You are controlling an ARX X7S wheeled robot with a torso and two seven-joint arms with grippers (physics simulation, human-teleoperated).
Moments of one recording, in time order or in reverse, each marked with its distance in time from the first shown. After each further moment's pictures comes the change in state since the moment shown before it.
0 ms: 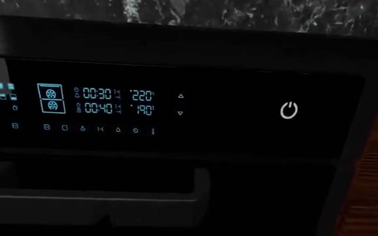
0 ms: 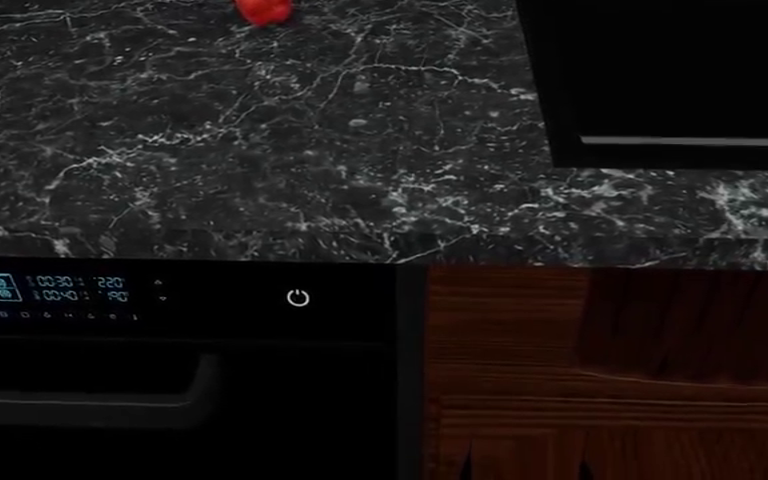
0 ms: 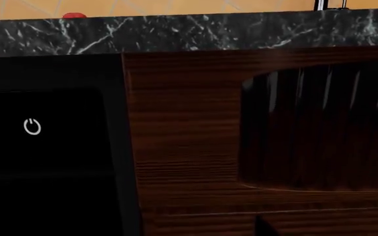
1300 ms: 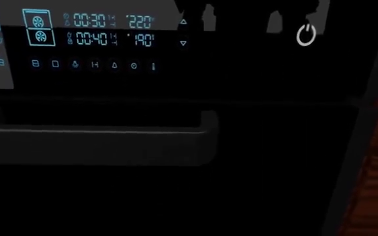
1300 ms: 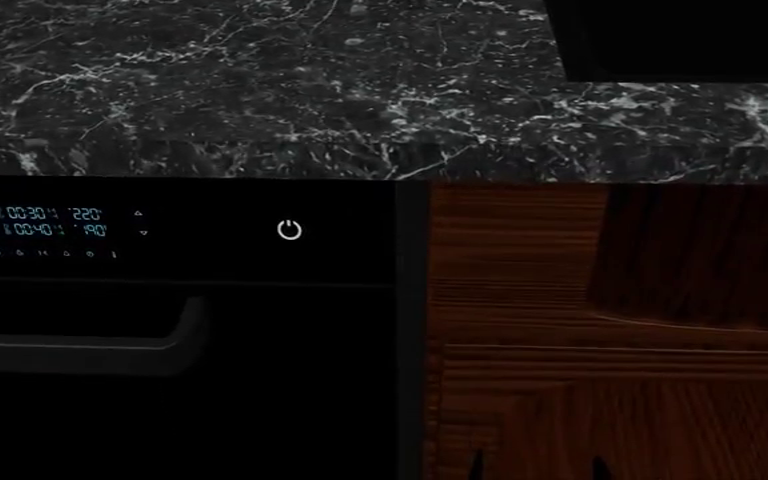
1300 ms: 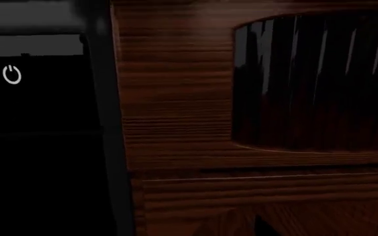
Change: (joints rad) left arm -0.012 -0.032 0.040 -0.015 -0.008 0.014 -0.039; right arm -0.008 0.048 -0.021 -0.063 0.026 0.020 0.048
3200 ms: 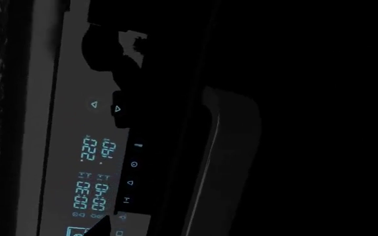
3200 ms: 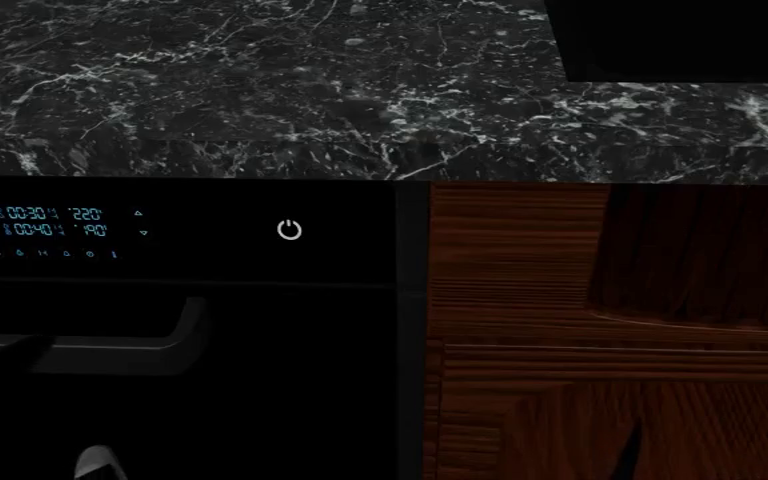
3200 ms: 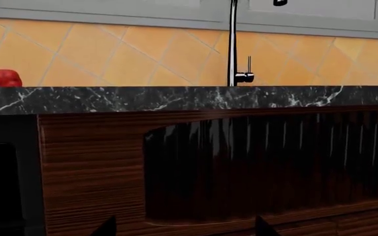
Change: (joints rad) left arm -0.363 -0.424 0.464 0.107 0.786 -0.536 0.222; right arm -0.187 0.150 0.195 -0.450 0.069 0.106 0.162
